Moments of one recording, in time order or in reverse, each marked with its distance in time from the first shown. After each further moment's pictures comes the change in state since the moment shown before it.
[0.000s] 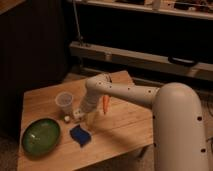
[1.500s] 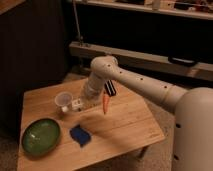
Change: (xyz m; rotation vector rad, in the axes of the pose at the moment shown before) arm 0.061 -0.014 -0.118 0.014 0.152 0.068
